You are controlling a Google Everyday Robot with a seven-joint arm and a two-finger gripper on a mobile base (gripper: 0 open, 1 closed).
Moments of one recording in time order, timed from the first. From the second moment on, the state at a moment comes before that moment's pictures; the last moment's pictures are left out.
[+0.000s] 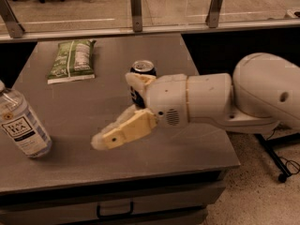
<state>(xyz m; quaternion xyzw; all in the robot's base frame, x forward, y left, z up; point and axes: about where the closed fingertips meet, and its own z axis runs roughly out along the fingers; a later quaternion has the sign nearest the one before) 0.416 0.069 0.943 -0.48 0.62 0.41 0.46</state>
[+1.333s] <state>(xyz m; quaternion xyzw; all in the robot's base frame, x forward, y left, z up) 0.421 0.202 0.919 -0.47 0.64 0.34 0.50</state>
